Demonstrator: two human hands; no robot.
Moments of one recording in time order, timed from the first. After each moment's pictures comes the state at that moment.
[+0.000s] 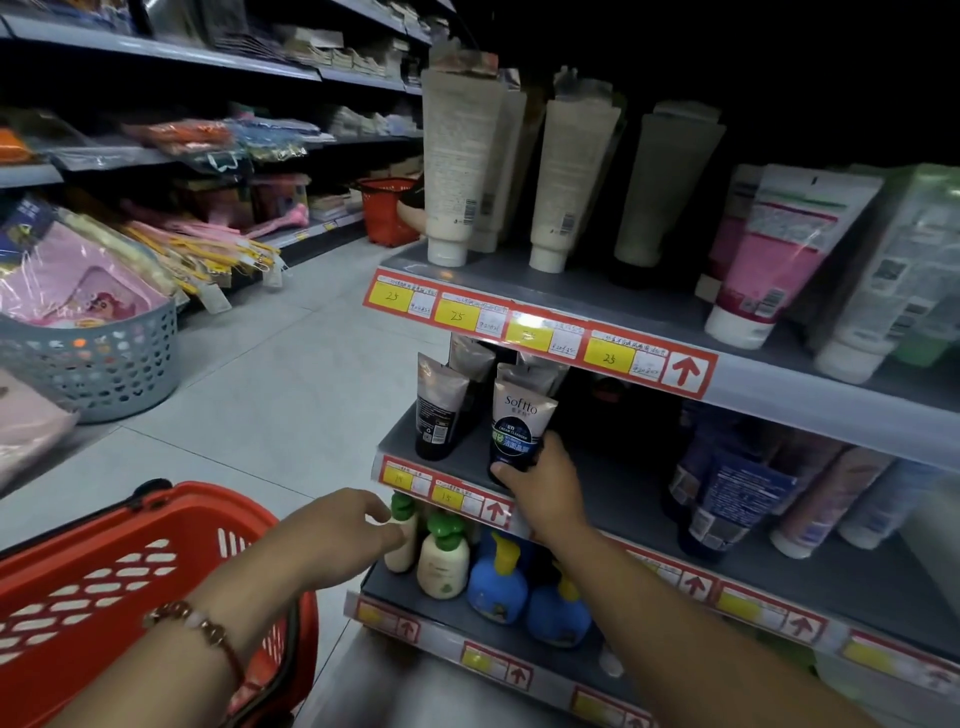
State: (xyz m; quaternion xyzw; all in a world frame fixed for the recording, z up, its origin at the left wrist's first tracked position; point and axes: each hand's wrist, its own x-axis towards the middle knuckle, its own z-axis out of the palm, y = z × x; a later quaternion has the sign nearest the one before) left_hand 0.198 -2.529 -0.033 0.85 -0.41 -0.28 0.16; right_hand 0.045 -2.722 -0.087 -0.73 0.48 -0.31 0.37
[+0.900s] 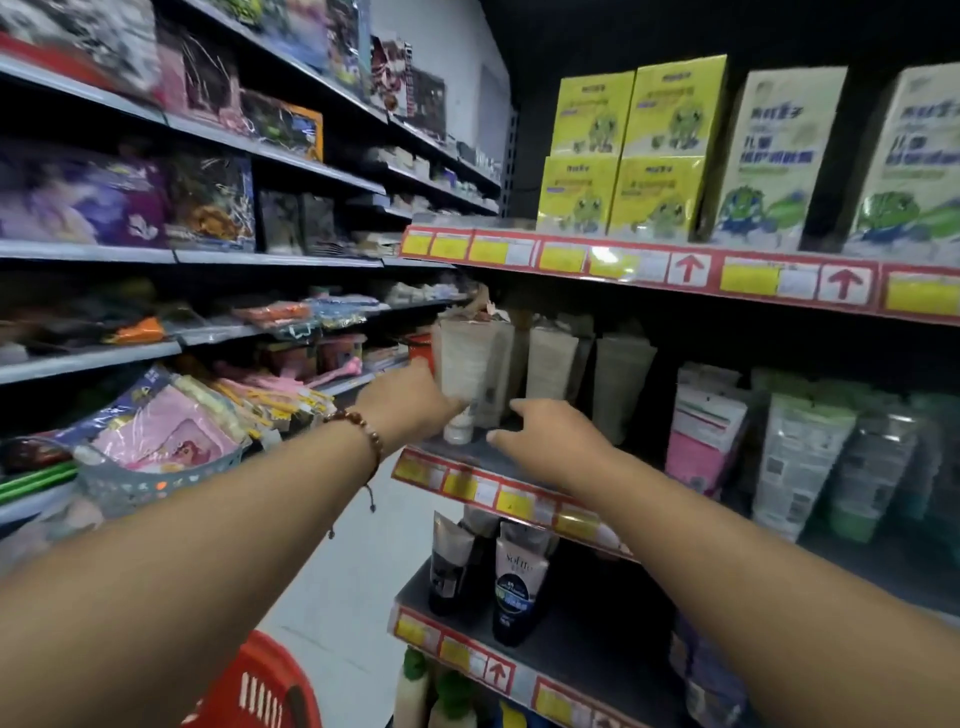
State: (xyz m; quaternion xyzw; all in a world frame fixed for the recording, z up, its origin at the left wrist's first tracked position) left_hand 0.200 -2.606 0.214 0.87 -0.42 0.05 0.25; right_hand 0.042 -2.678 0.210 -0.91 0.36 -0.17 0.13
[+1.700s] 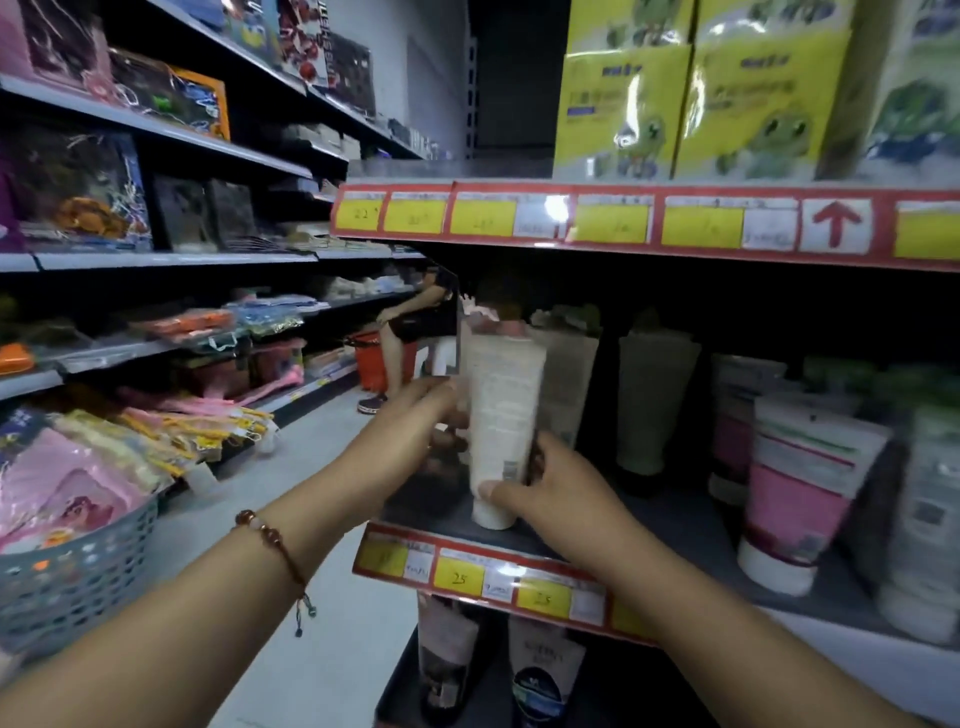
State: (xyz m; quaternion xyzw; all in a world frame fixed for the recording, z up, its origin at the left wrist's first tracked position) left_hand 0.262 -2.688 0.177 0.62 -0.49 -0.25 0.56; right_hand 0.091 -2.742 0.159 -0.80 0.36 -0.30 0.37
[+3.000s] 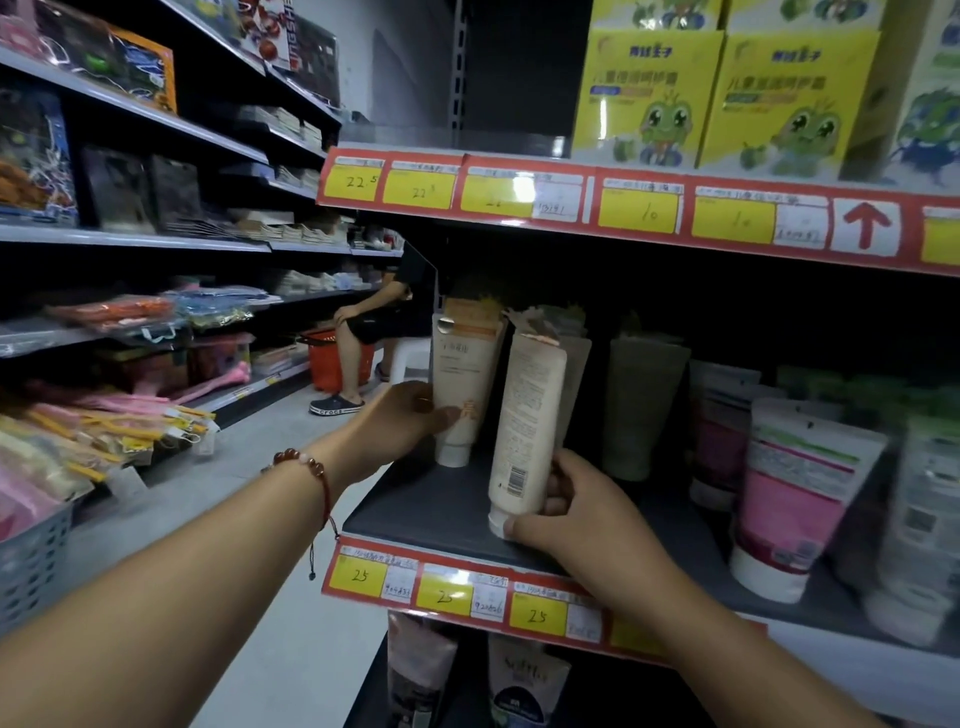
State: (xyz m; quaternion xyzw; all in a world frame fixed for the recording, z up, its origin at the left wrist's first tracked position) left_hand 0.304 -2.757 0.159 0.62 -0.58 -0.21 0.49; right_hand 0.069 -2.744 0.143 -0.79 0.38 -0.33 0.35
